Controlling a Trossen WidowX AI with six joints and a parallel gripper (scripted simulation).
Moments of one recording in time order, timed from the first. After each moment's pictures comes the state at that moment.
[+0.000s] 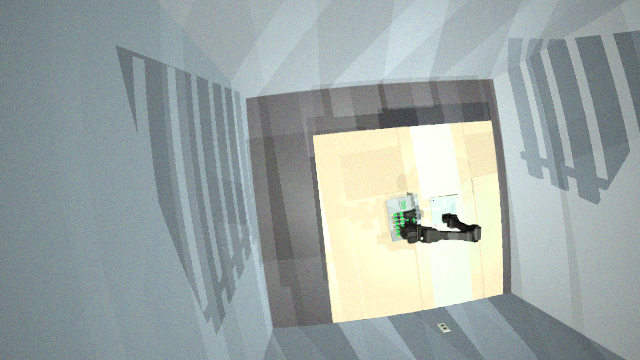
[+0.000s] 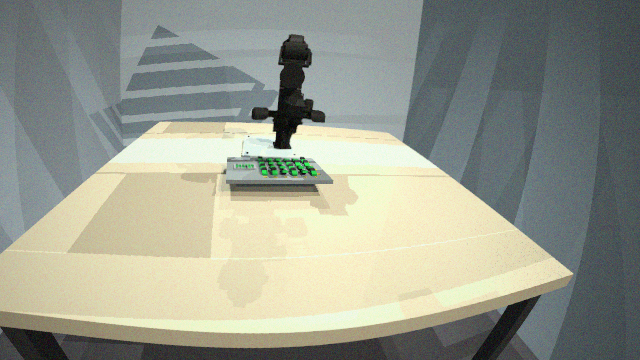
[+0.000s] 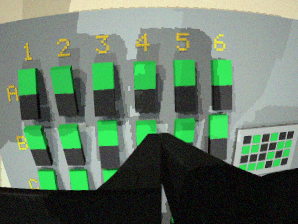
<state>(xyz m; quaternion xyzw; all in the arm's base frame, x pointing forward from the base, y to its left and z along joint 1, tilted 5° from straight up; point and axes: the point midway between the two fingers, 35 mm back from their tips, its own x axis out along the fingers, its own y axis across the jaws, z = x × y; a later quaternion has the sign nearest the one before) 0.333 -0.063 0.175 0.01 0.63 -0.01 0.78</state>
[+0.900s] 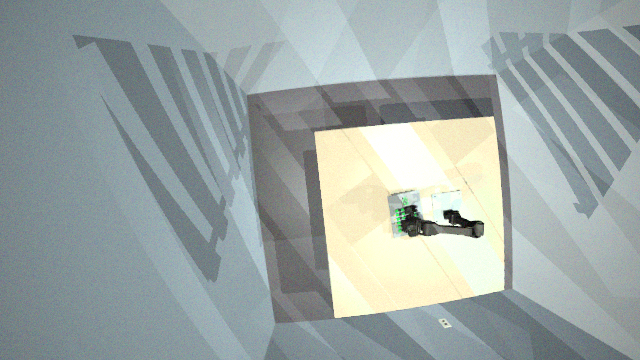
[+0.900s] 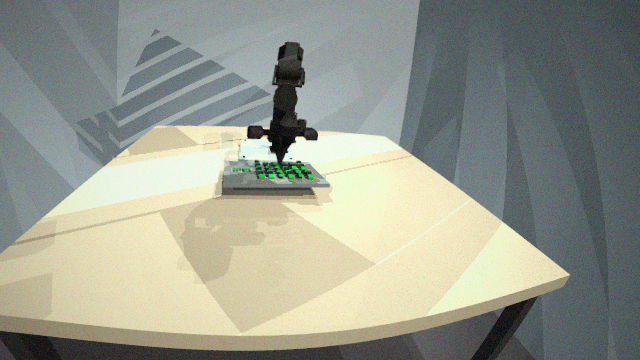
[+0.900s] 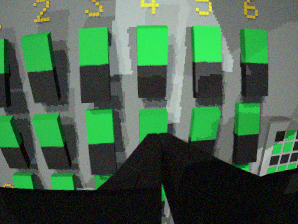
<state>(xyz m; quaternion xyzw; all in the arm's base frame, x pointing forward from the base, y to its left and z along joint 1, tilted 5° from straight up) 0.321 -0.063 0.131 0.01 0.64 -0.01 0.77</state>
